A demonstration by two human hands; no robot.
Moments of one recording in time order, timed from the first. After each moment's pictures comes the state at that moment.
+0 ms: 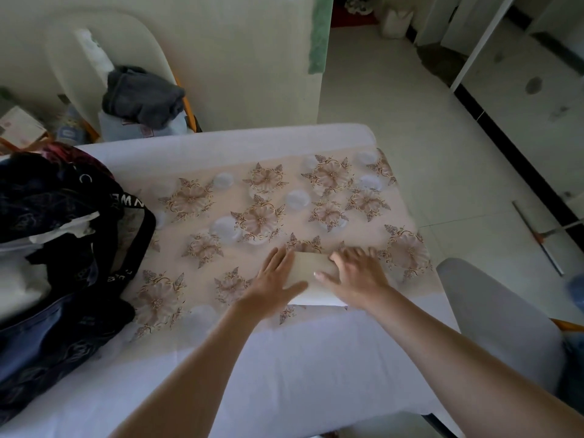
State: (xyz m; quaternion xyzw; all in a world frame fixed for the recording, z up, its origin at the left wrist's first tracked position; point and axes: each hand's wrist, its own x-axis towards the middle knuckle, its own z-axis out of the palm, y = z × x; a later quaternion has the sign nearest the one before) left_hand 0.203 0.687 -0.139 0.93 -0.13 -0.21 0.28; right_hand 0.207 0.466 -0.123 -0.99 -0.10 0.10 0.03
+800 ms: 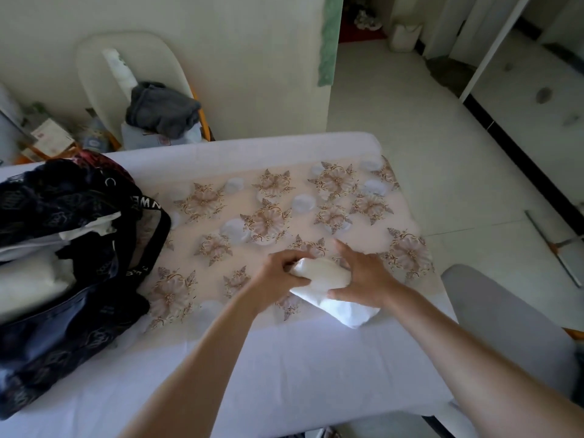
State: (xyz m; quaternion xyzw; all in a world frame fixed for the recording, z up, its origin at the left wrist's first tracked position) left_hand 0.194 0.676 -0.067 0.79 0.05 -0.23 0.57; right_hand 0.195 0.453 -0.081 -0.94 -0.10 0.21 0.23
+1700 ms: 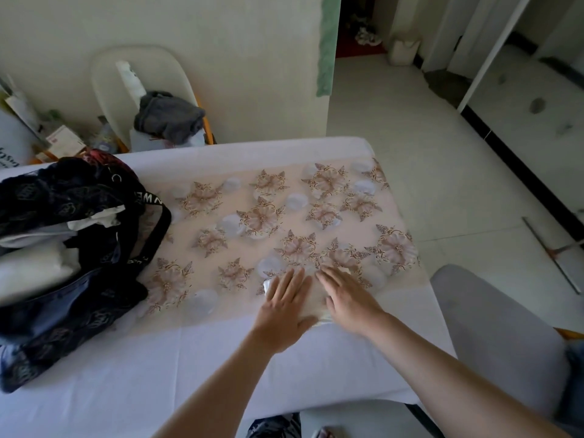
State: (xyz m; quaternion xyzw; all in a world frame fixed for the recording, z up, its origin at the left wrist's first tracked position) left_hand 0.104 0.656 -0.159 0.96 -0.24 -0.02 0.10; right_hand 0.132 0.449 -0.138 -0.96 -0.23 0.06 0.17
